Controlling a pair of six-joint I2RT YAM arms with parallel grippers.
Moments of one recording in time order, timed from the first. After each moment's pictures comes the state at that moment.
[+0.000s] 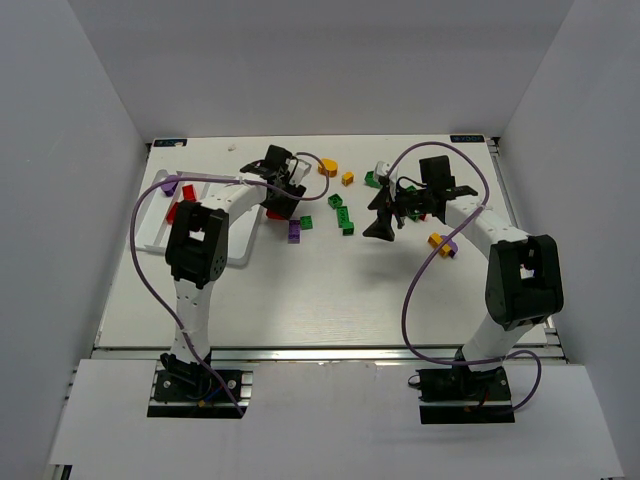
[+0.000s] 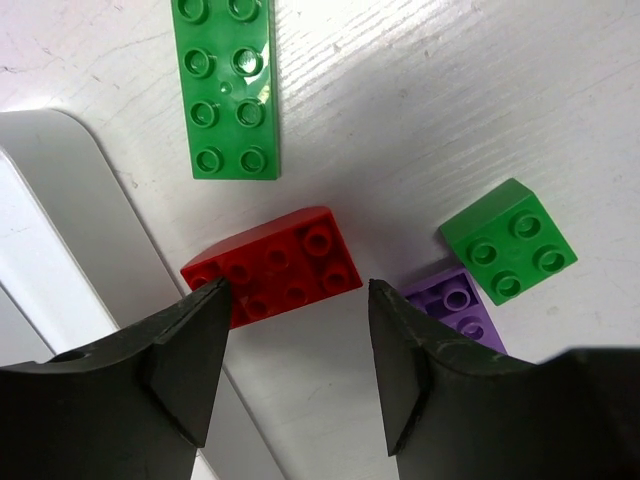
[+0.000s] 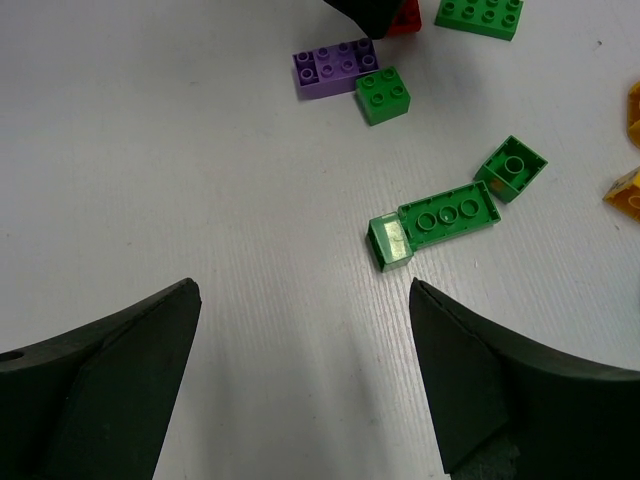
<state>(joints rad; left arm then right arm) -0.38 2.17 1.70 -0.58 -0.01 0.21 0.25 1.69 1.20 -0.35 -1.00 -0.72</state>
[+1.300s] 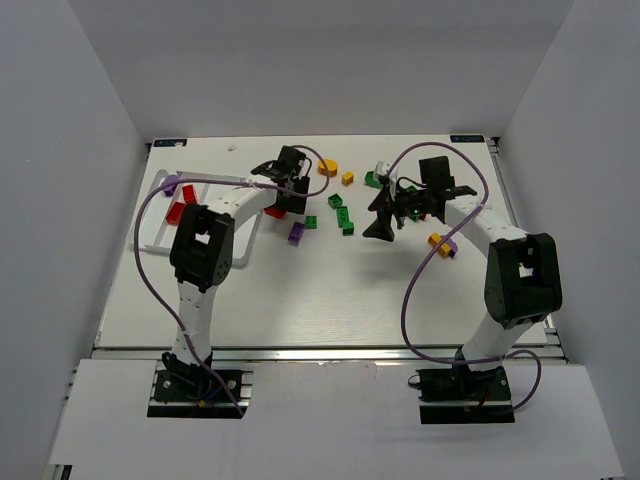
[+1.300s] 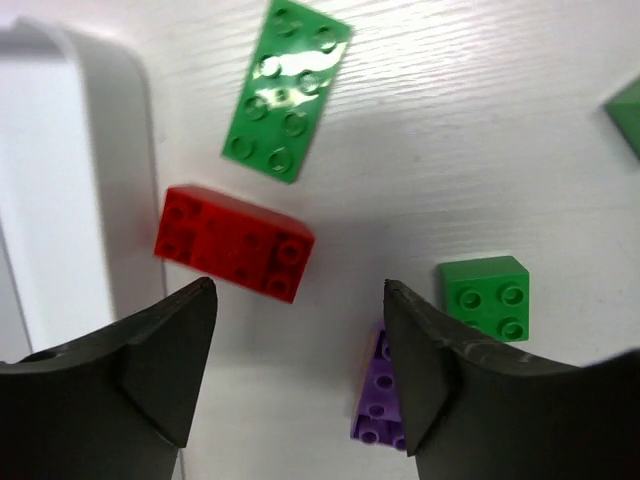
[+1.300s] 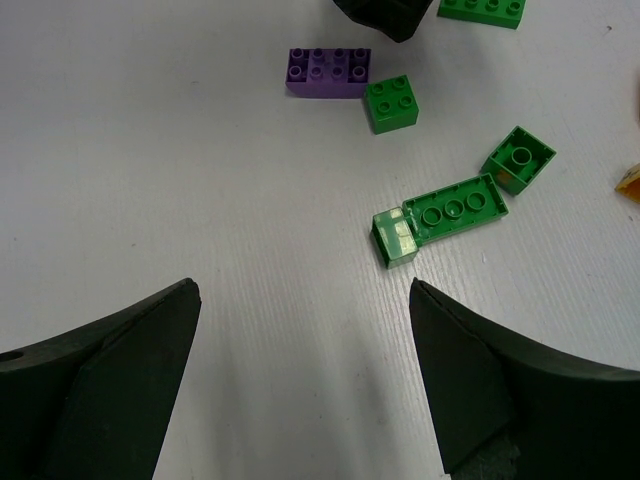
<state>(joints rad) -0.45 2.15 1.70 -0.54 -0.23 -0.14 0.24 1.70 1.20 -0.35 -1.00 -0.69</state>
